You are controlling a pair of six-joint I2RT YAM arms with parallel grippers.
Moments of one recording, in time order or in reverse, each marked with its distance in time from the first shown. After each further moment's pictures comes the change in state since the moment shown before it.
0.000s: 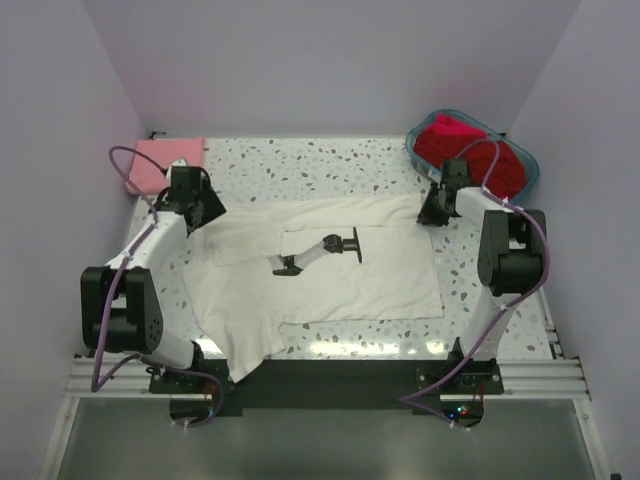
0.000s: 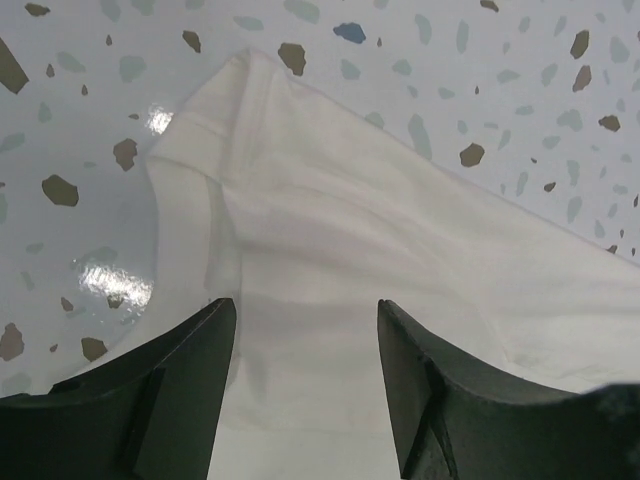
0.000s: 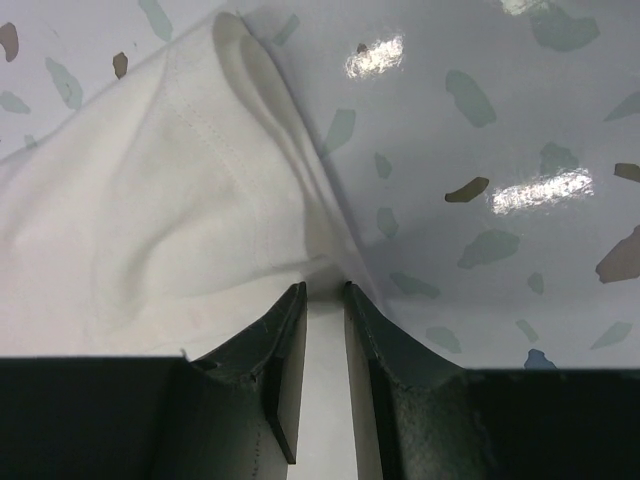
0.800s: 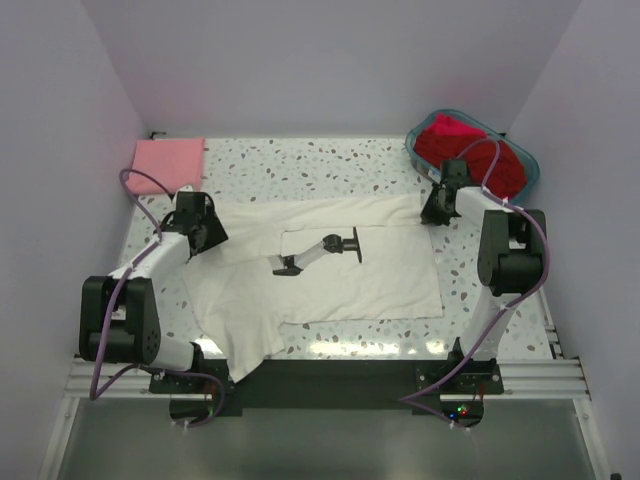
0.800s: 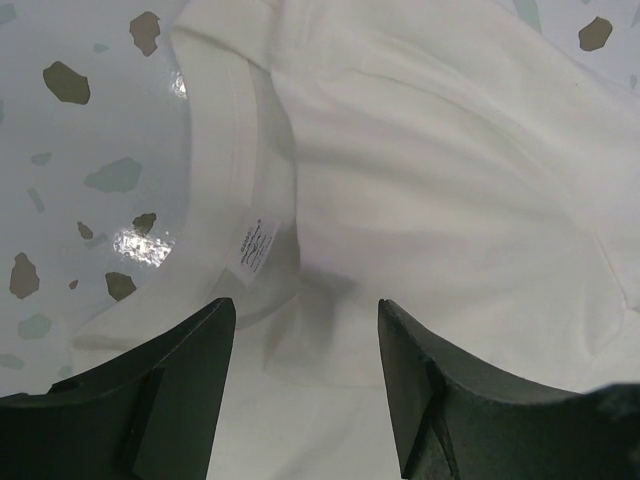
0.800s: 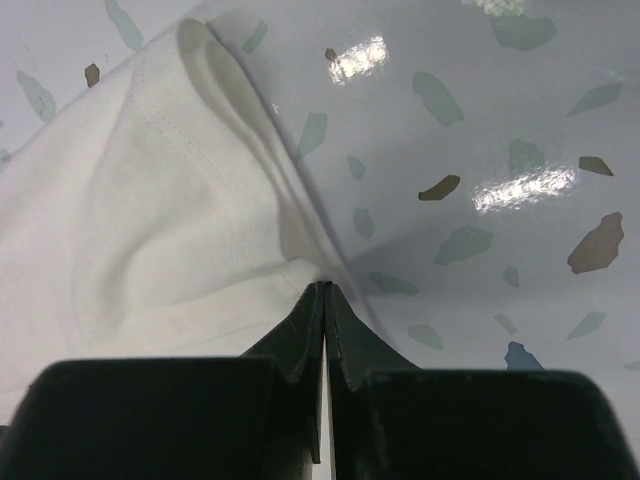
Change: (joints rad) left arm -0.021 -0.076 -0.227 0.049 0.000 0.049; right arm -0.001 0.000 0.000 -0.003 0.040 0.013
